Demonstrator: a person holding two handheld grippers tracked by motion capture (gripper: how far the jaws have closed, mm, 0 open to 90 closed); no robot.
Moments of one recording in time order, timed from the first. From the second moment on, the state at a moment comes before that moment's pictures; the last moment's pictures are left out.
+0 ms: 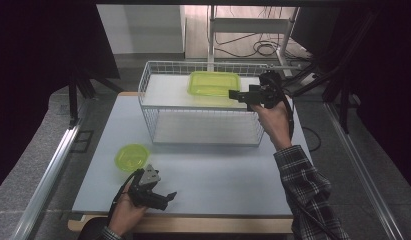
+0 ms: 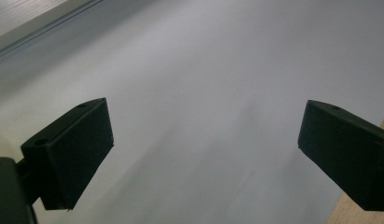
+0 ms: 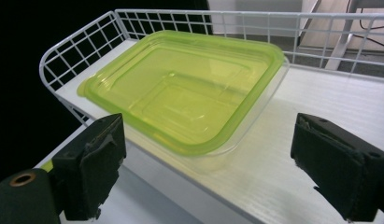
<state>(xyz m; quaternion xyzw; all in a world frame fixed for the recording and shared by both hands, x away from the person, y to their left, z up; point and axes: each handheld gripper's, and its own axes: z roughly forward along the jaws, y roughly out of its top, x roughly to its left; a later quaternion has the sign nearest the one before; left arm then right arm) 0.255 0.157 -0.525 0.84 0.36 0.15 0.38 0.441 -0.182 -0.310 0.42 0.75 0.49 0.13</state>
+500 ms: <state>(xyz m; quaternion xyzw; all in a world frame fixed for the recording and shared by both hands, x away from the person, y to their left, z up) 0.254 0.157 -0.525 0.84 0.35 0.16 0.38 0.417 -0.179 -0.320 0.38 0.78 0.49 0.14</state>
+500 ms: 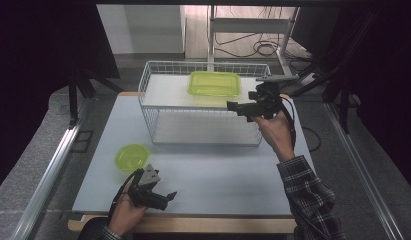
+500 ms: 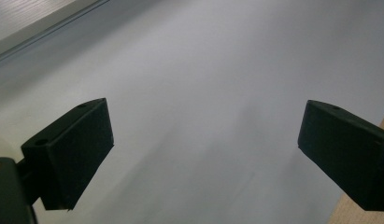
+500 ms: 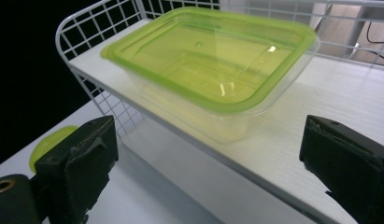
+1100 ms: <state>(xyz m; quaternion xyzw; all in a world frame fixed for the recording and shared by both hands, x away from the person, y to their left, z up) 0.254 0.157 -0.526 0.84 0.35 0.16 0.38 0.390 -0.182 -0.350 0.36 0.80 0.47 0.15</state>
